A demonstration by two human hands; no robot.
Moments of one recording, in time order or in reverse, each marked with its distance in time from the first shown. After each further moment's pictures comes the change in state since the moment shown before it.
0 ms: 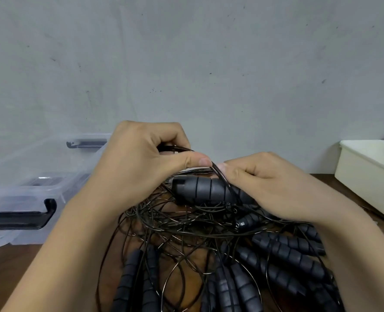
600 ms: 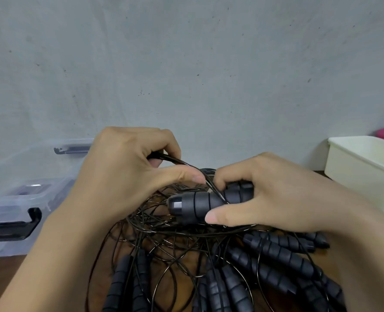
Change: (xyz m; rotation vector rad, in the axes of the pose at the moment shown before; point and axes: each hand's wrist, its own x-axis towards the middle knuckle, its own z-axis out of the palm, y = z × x) left_hand -0.002 0.003 0.006 0.197 0.009 0.159; right_hand -0.021 -0.017 -0.021 -0.166 -0.130 0.020
